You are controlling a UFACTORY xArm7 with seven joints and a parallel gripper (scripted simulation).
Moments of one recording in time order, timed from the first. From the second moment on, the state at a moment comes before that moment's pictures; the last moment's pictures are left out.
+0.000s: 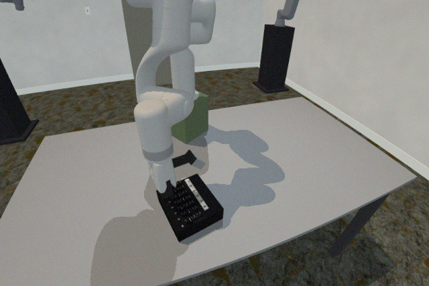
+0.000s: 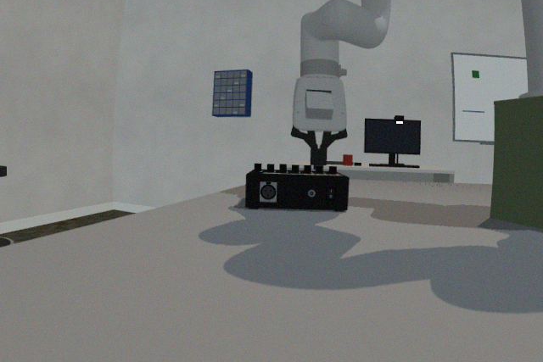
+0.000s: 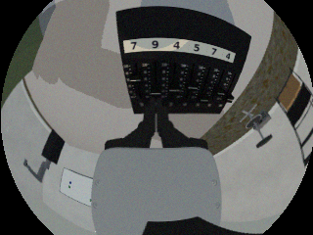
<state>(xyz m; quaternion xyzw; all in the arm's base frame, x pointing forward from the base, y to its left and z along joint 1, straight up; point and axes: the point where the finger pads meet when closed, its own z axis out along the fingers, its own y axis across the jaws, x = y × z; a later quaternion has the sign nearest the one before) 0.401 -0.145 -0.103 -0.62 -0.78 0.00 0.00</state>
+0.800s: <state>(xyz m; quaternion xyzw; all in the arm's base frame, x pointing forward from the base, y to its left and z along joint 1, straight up) 0.399 -0.138 -0.103 -0.62 -0.78 0.00 0.00</state>
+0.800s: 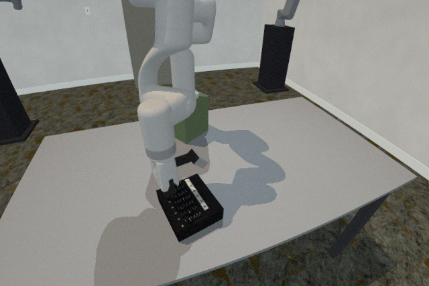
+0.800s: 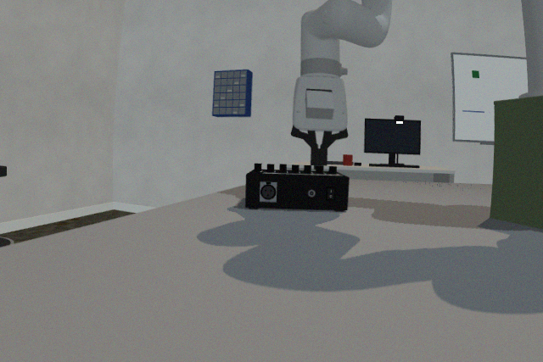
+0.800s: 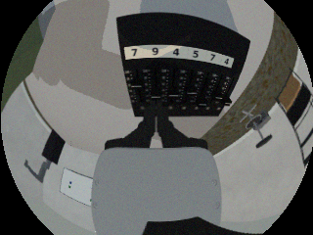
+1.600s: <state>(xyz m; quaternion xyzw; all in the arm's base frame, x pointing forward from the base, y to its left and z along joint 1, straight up) 0.396 -0.124 -0.103 -0.62 -0.78 0.00 0.00</state>
